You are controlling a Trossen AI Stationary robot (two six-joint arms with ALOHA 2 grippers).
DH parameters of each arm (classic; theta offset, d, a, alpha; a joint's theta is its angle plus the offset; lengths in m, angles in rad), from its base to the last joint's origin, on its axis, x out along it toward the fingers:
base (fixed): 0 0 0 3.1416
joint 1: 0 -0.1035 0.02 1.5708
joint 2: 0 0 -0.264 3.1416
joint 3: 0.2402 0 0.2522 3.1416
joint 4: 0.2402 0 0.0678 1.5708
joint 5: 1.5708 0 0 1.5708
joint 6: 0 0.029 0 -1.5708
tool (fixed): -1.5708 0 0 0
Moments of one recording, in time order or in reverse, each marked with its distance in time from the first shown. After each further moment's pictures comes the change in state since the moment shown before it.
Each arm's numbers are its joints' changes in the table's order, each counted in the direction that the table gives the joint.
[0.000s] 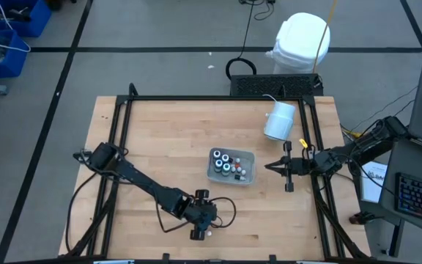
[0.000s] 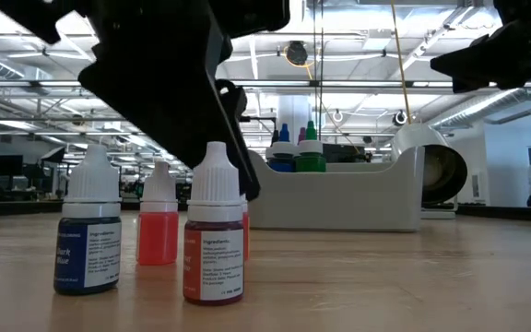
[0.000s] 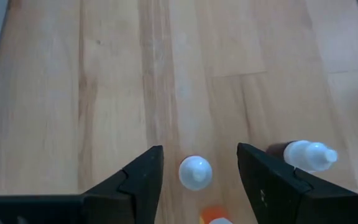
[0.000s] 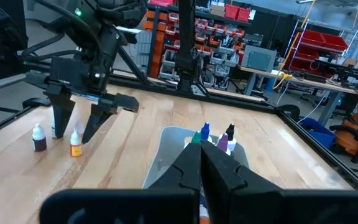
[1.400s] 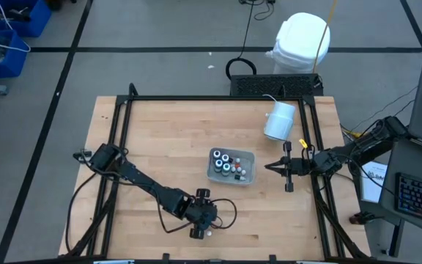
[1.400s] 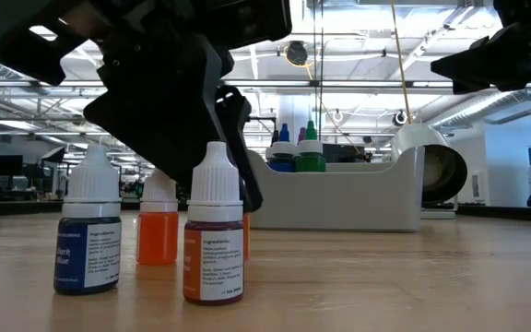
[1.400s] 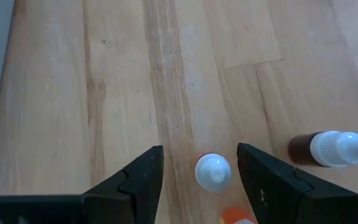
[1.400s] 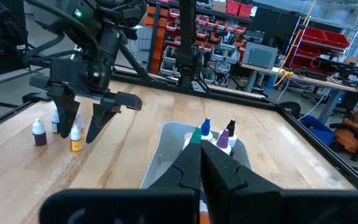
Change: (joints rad) left arm -0.003 0.021 0.000 0.004 0.029 0.078; right arm 0.000 0.000 0.000 0.016 0.001 0.000
